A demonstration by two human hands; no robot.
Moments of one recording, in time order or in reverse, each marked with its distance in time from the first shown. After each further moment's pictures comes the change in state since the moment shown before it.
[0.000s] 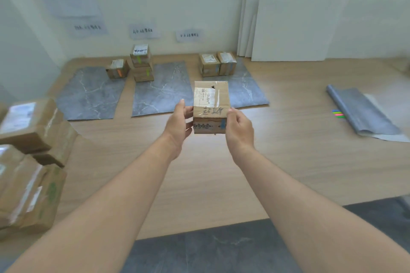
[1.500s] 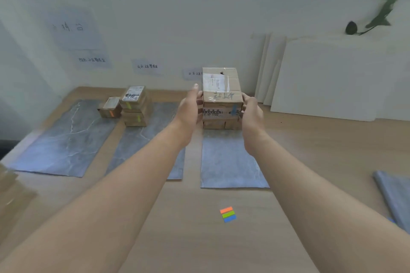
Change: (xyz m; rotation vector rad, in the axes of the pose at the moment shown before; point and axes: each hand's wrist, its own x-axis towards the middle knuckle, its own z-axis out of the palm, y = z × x) left_hand 0.311 0.191 0.147 -0.036 0.182 0.180; right_hand 0.405 -0.124 0.011 0.246 -0.257 0.065
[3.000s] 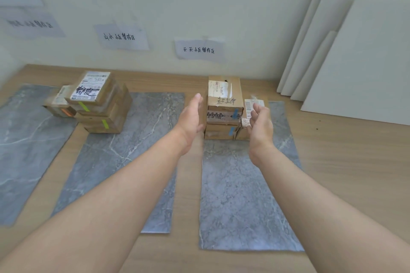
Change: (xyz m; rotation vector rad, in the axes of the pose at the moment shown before) left_hand 0.285 -0.139 -0.008 0.042 -0.038 -0.274; right_hand 0.258 0.143 0.051 0.005 0.127 0.267
